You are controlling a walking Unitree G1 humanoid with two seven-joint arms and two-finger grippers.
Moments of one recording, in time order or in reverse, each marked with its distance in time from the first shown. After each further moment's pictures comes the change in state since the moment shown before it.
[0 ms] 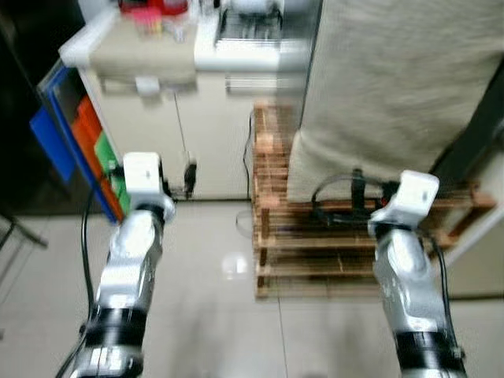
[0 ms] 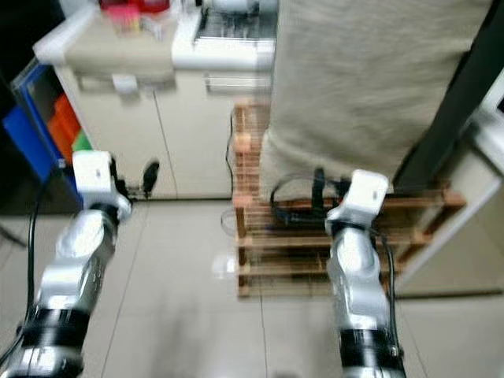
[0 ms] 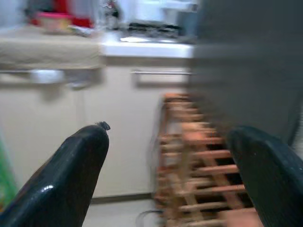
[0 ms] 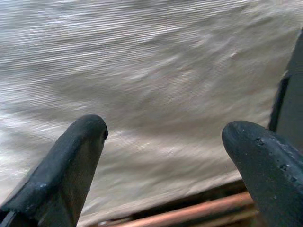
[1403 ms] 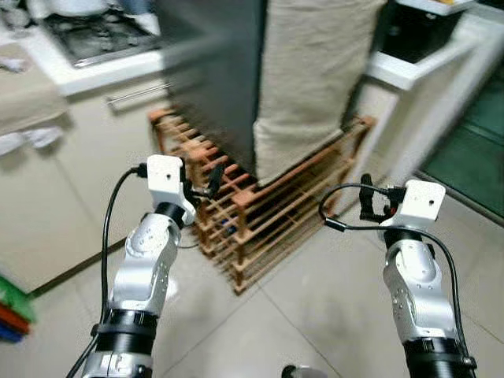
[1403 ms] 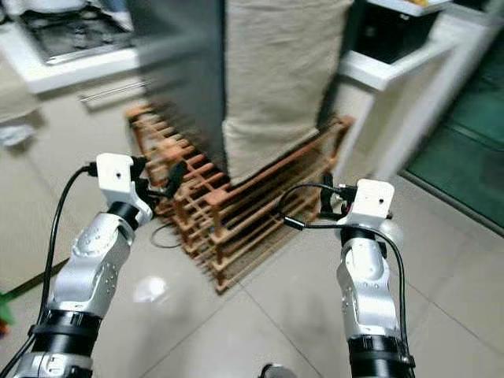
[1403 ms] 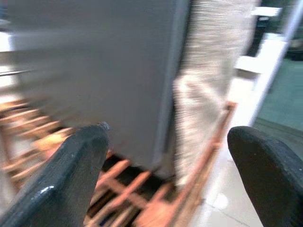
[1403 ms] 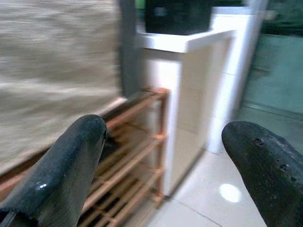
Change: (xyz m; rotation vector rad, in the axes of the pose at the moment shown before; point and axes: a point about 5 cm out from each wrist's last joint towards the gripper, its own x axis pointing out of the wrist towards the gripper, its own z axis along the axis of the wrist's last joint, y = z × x) left arm 0.001 -0.011 0.005 -0.046 -0.043 -0.095; right arm -0.006 -0.004 -0.004 -0.078 -0.018 0.001
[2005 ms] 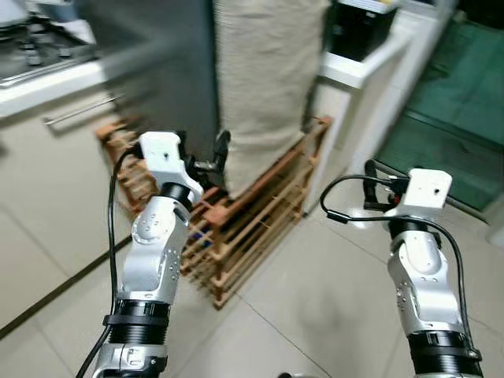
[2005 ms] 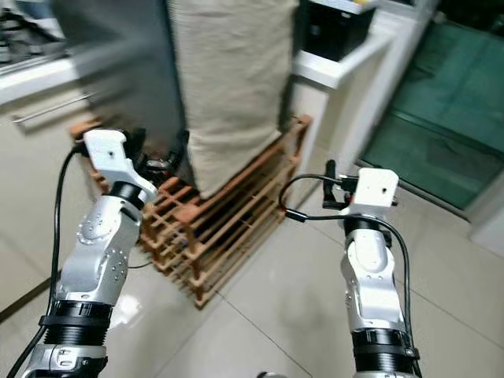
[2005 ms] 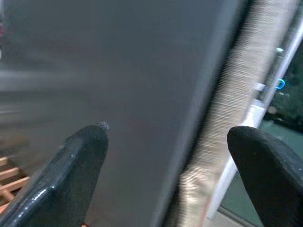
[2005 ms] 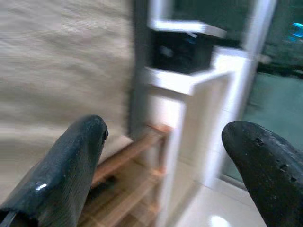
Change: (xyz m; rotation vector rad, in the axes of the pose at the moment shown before) left arm 0.000 0.001 0.034 -0.151 -0.192 0.069; right arm 0.007 0.026 0.023 -0.033 -0.116 0.119
